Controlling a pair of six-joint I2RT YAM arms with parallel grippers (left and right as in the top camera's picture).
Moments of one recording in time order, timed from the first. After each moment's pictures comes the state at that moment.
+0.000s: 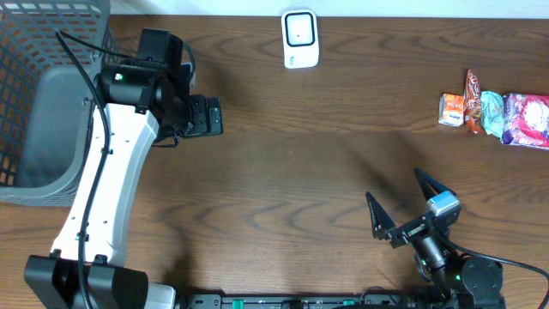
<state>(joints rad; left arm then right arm) -0.14 1.61 1.61 -1.31 0.10 -0.25 0.06 0.01 0.21 -0.16 -0.42 0.10</state>
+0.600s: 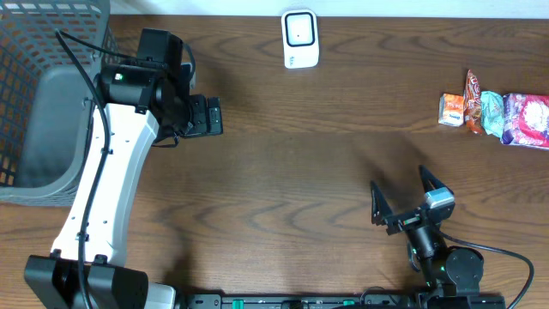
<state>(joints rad) -0.14 1.61 1.61 -1.31 0.10 -0.25 0.06 0.01 0.01 0.06 -0.28 0.10</state>
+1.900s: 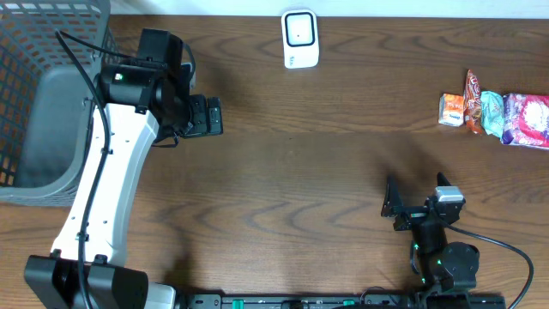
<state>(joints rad) -0.14 1.61 1.61 -1.31 0.10 -0.25 0.06 0.01 0.01 -0.07 -0.03 0.10</state>
